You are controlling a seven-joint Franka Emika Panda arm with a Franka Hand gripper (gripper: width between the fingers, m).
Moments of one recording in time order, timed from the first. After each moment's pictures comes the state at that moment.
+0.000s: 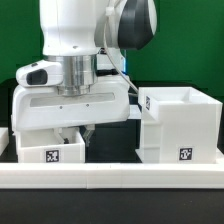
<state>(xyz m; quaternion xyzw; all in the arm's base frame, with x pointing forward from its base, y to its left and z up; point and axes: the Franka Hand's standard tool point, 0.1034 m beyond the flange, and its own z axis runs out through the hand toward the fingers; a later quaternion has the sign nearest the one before) 0.545 -0.079 0.006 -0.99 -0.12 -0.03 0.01</state>
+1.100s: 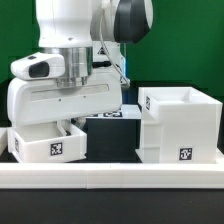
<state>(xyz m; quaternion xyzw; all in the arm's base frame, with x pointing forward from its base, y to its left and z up) 0.534 -0.089 0.017 -0.97 -0.24 -0.03 0.01</state>
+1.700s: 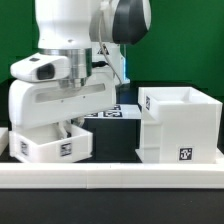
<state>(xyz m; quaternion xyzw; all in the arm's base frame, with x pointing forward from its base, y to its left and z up) 0.535 -0.081 0.019 -0.92 -0.39 -0.02 -0.01</state>
